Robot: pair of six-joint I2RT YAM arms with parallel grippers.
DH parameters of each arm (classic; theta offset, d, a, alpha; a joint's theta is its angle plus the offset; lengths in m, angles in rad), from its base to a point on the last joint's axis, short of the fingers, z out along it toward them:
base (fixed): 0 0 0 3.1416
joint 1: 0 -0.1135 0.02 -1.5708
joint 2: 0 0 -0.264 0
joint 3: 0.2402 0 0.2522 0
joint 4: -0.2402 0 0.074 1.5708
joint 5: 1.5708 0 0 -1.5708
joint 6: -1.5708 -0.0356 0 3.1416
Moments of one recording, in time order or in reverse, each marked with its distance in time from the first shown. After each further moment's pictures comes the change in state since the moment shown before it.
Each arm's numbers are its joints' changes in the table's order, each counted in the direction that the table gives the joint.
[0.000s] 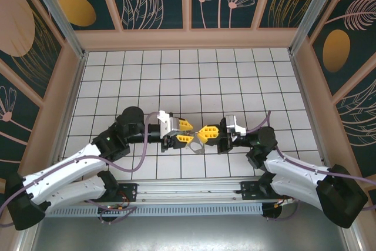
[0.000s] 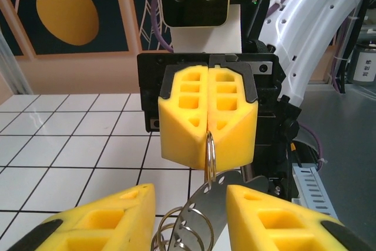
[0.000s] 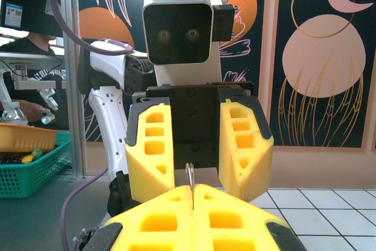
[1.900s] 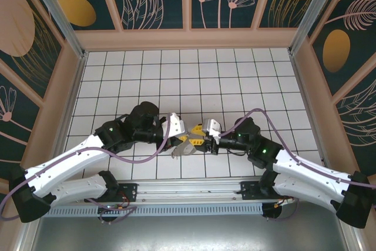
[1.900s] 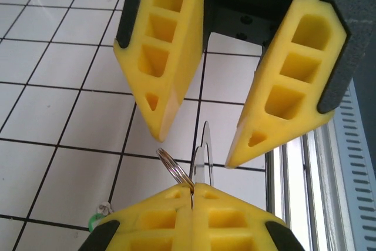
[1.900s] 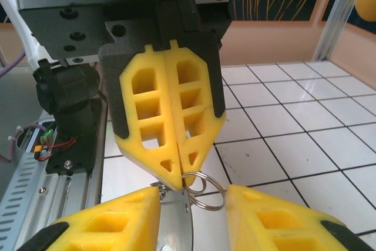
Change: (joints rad) left arm 0.011 -0.103 0.191 -0.566 -0.188 -0.174; right arm -0.204 0.137 0.246 -1.046 0.394 0.464
